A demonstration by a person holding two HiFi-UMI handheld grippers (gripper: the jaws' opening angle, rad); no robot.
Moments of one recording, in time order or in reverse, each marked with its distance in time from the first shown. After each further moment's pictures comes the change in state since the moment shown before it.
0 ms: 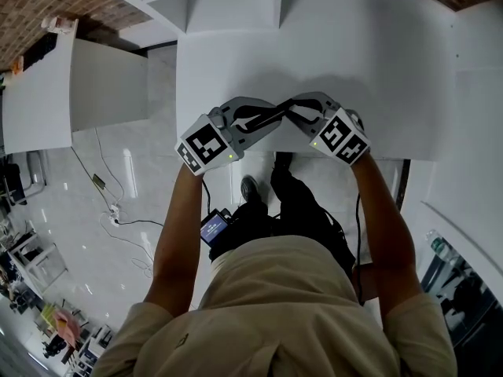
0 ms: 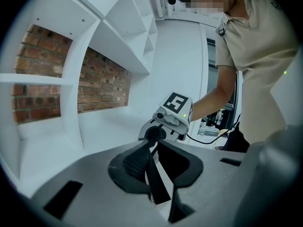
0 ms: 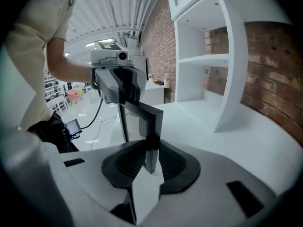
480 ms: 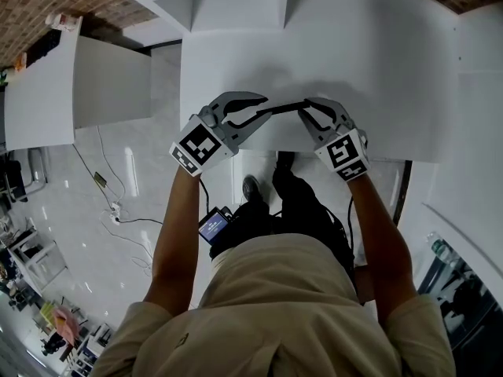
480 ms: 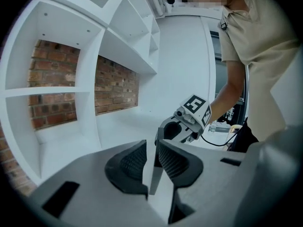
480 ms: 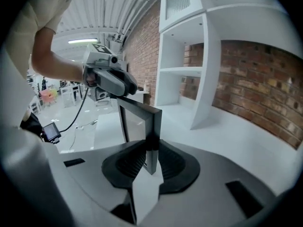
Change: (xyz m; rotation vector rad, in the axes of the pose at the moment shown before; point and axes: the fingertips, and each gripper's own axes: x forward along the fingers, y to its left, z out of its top) left arm -0.026 0.021 -0.003 0.030 0.020 0.137; right arm -0.023 -0.012 -0.008 0.073 -0.081 -0.289
